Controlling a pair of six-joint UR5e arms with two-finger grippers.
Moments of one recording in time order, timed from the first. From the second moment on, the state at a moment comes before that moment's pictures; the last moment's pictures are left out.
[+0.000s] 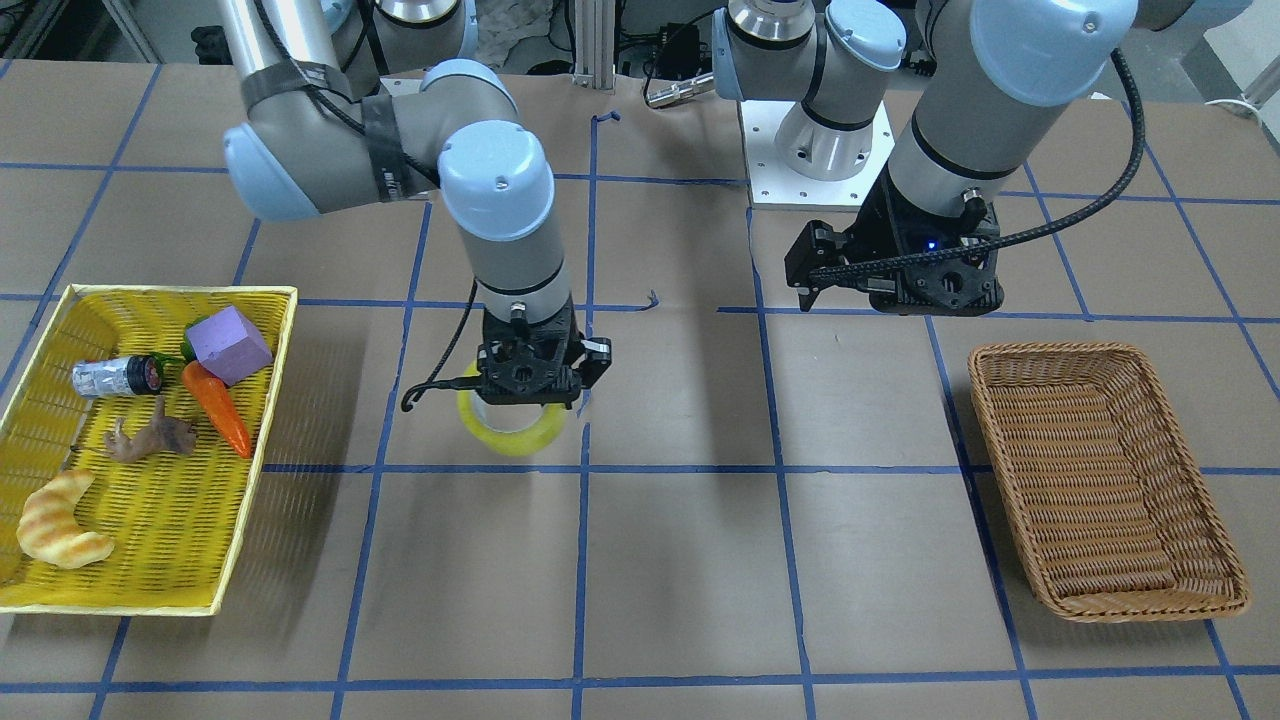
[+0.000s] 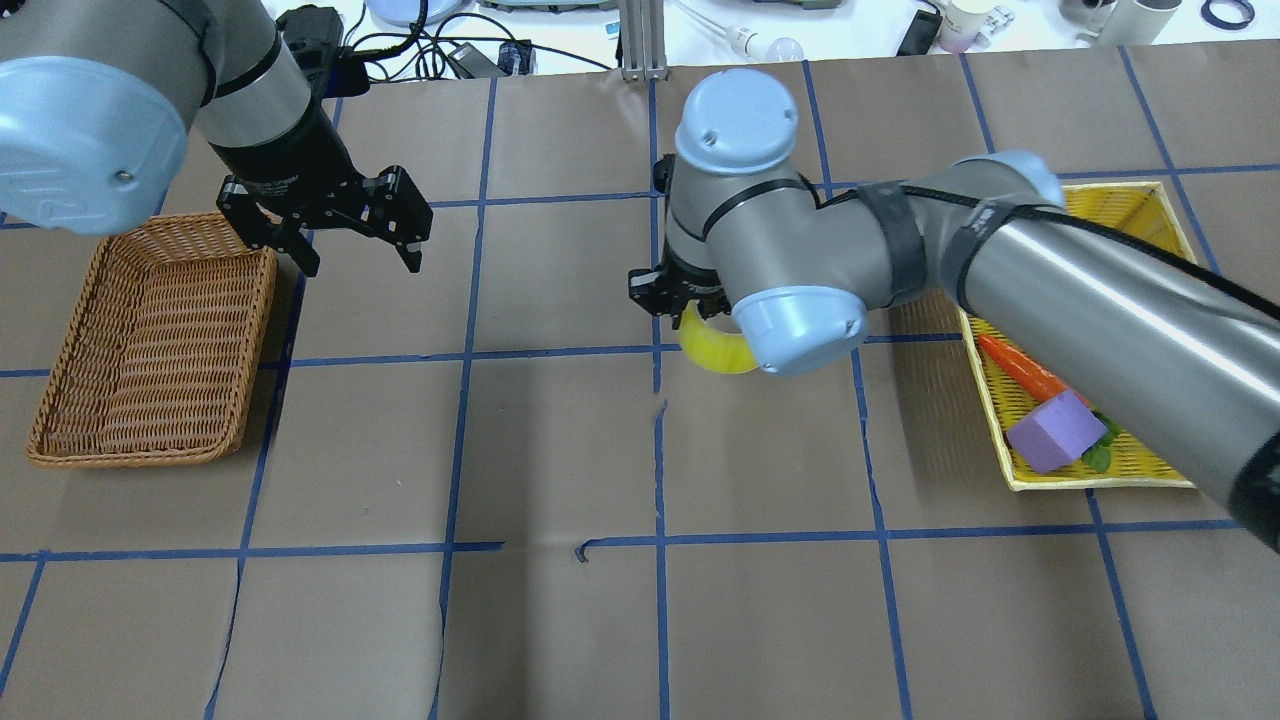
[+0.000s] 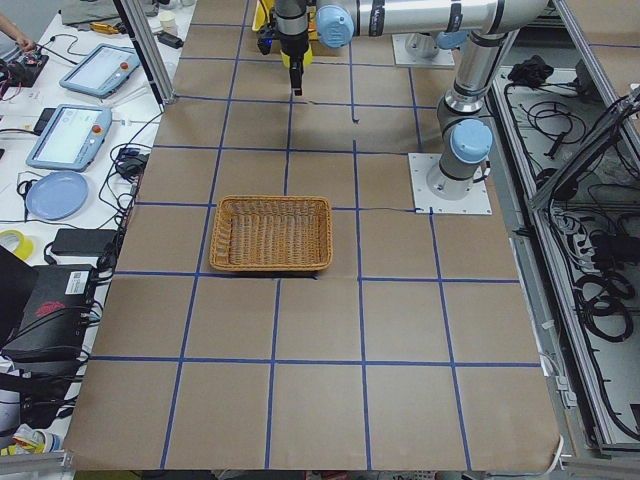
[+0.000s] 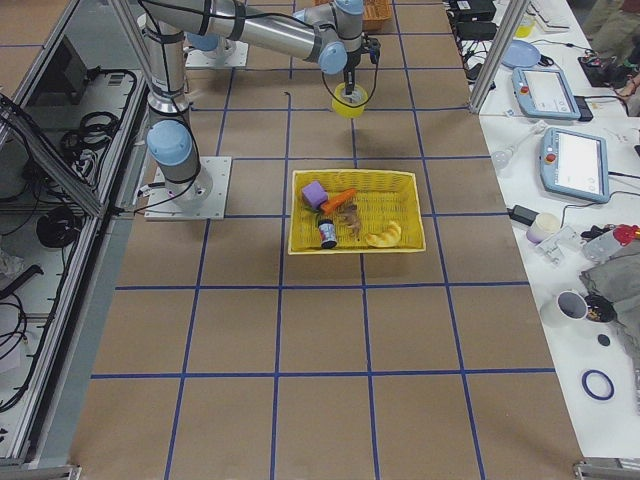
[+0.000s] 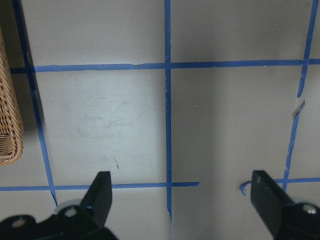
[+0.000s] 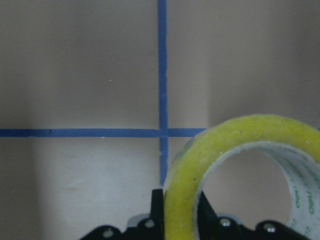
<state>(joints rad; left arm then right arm) -1.56 -1.64 -1.59 -1.55 1.56 0.02 1.95 -1.23 1.75 -2.21 -1.51 0.39</state>
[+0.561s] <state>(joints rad) -1.56 -1.65 -1.59 -1.54 1.56 0.02 2.12 -1.11 1.75 -2.34 -1.49 0.62</state>
